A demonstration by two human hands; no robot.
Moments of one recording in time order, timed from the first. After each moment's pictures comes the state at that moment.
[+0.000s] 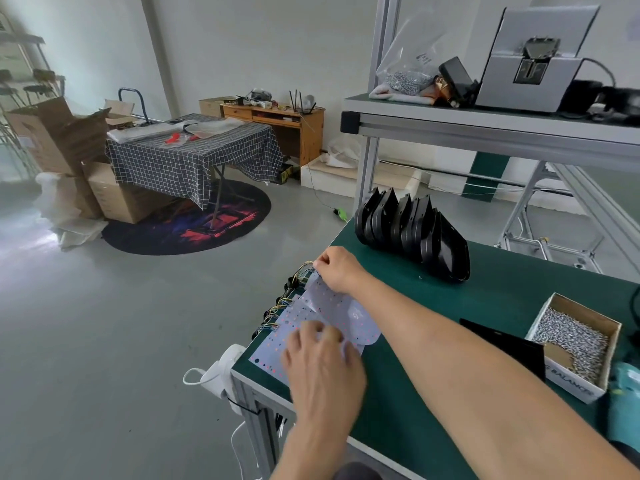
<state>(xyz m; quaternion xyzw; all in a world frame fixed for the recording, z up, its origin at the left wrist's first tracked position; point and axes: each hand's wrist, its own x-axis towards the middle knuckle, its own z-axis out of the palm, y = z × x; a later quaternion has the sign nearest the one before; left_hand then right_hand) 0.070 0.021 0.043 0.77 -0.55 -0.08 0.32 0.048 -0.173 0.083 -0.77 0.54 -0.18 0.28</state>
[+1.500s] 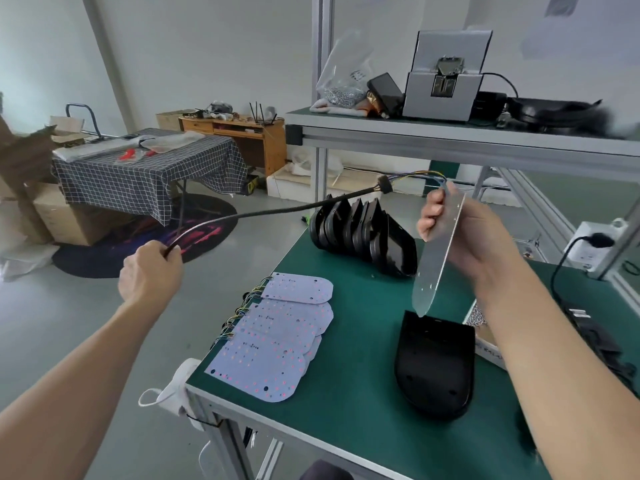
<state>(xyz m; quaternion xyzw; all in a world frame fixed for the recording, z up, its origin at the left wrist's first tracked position) 0.266 -0.085 0.117 0.84 -0.41 -0.01 0.36 -0.175 -0.104 0.208 -0.37 0.24 -0.61 0.66</state>
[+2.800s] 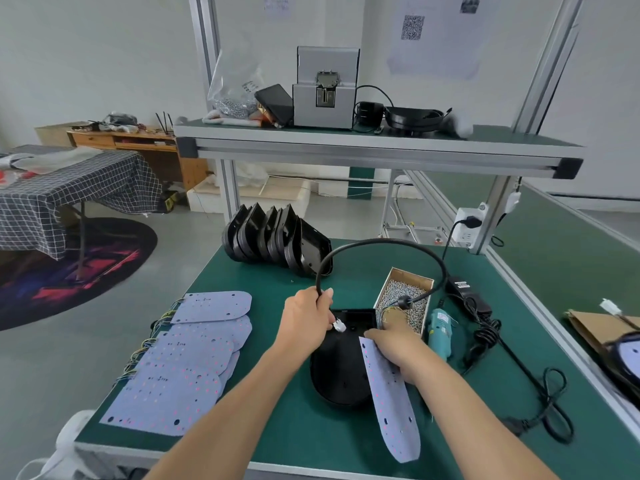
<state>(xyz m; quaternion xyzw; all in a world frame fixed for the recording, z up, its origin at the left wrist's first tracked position) -0.074 -0.075 0.076 0.57 -0.65 -0.35 0.36 -0.249 -0.023 0.064 -0.39 0.75 -0.31 0.43</state>
